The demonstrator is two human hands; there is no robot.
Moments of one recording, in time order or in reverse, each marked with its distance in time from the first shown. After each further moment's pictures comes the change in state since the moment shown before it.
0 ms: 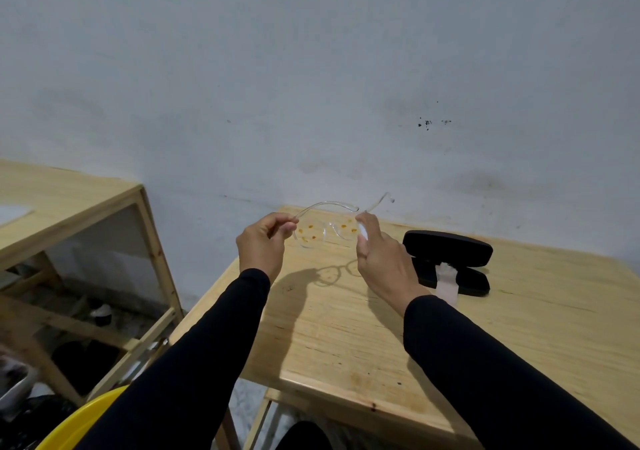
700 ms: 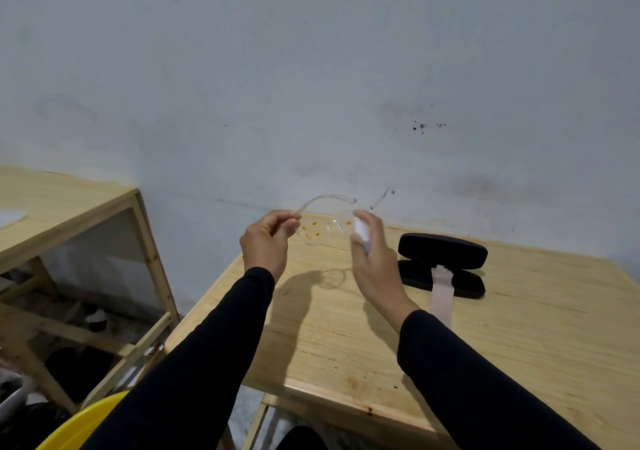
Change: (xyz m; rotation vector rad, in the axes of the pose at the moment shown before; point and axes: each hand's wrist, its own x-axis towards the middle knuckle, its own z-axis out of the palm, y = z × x) left_hand 0.000 0.009 0.011 -0.087 0.007 -0.017; right_hand -0.009 -0.014 0.002 0.601 0.106 0.096
